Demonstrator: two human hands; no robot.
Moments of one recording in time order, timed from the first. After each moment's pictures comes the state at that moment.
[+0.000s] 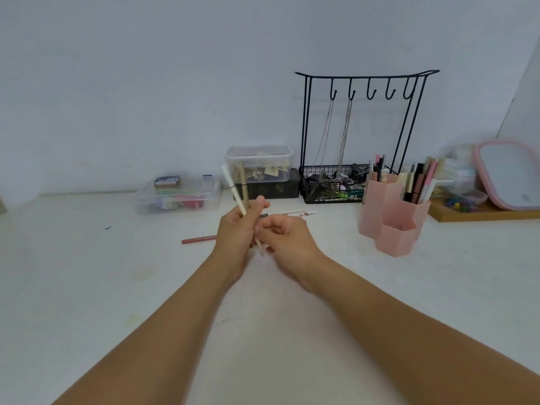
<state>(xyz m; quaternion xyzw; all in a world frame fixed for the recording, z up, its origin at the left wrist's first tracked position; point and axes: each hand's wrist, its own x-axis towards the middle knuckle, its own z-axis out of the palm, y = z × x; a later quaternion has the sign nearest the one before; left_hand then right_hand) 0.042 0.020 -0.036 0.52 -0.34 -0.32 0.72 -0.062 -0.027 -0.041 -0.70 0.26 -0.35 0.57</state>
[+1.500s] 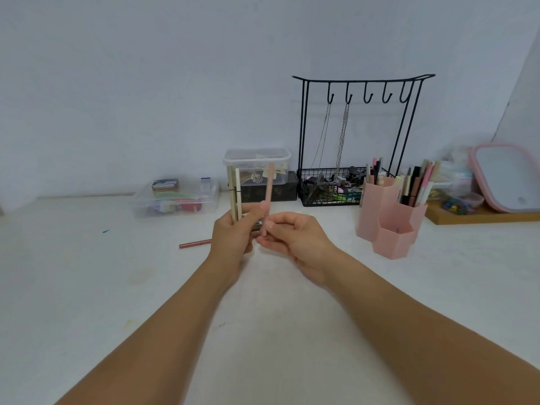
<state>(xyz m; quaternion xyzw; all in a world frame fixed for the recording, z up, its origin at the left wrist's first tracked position) 0.044 0.022 -0.034 0.54 -0.31 -0.31 0.72 -0.076 -0.046 -0.034 -0.55 0.20 -0.34 0.74</state>
